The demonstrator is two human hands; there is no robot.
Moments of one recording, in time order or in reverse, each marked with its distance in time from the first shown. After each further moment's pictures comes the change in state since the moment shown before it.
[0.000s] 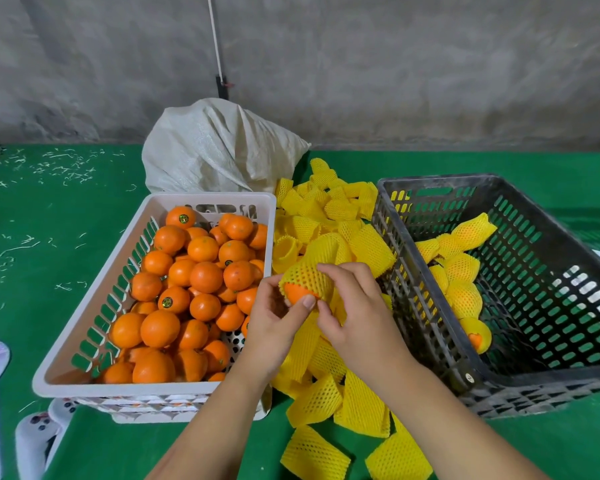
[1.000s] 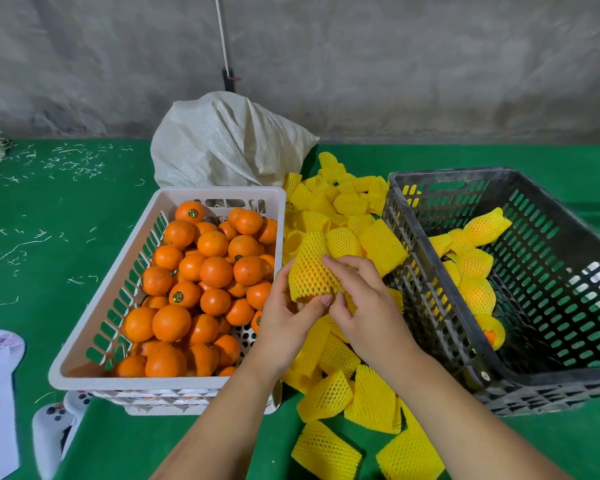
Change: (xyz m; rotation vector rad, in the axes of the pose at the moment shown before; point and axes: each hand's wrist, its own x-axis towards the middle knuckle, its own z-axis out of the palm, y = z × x) left_hand 0.004 -0.001 -0.002 -0.020 -0.087 -0.027; right_hand 0.007 0.016 0.016 0.047 -0.027 0.037
